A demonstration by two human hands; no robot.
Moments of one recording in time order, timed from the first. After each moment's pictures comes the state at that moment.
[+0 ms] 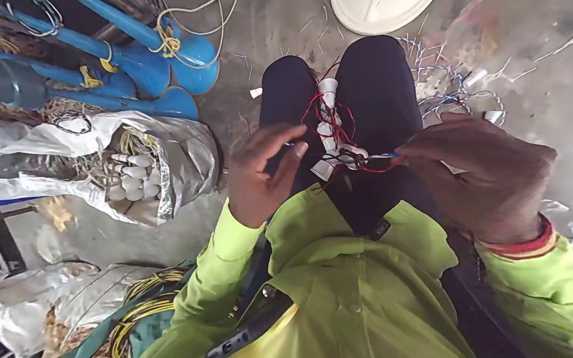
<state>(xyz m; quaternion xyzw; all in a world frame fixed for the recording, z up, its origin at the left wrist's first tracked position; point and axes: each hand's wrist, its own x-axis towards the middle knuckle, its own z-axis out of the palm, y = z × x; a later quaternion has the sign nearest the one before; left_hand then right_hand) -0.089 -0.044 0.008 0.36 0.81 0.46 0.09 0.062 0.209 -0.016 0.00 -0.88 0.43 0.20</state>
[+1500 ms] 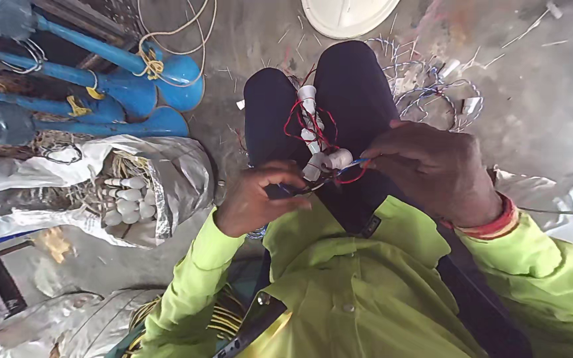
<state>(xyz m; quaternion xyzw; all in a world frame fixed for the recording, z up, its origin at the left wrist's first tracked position) -0.096 -0.059 -0.002 0.41 0.73 0.45 0.32 0.056 0.202 -0.016 -0.01 -0.87 0.46 0.14</state>
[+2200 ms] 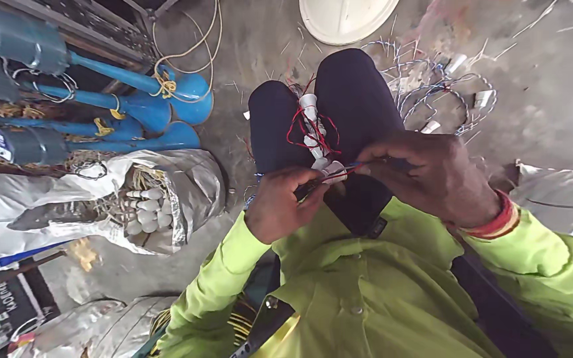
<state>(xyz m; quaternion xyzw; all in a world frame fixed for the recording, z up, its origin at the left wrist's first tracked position) -0.078 -0.024 0.010 0.45 0.79 0.33 0.24 0.055 0.197 -0.015 -0.03 -0.87 0.48 0.12</state>
